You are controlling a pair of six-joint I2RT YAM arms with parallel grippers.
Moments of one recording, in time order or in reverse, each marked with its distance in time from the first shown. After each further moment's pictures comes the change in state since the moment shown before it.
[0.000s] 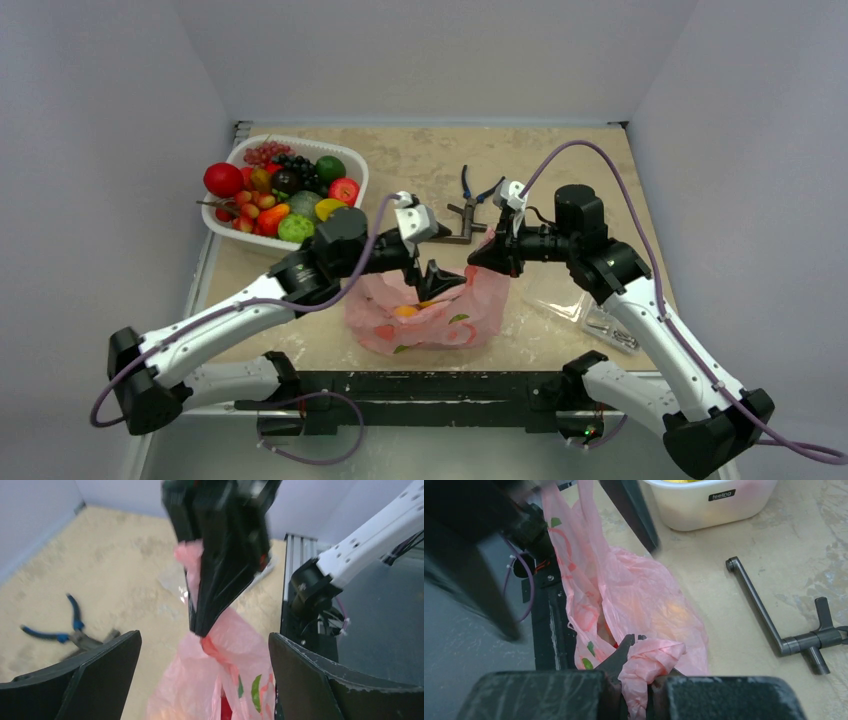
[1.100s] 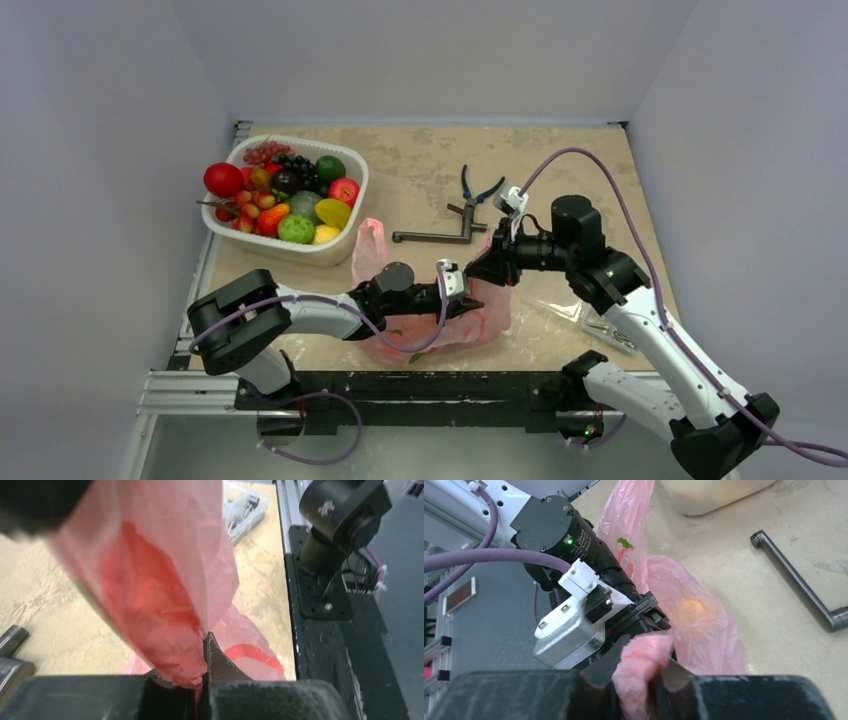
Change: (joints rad) left arm -0.139 0.545 -0.459 0.925 -0.016 0.012; right arm 0.065 -0.069 -0.056 0.029 0.089 0.243
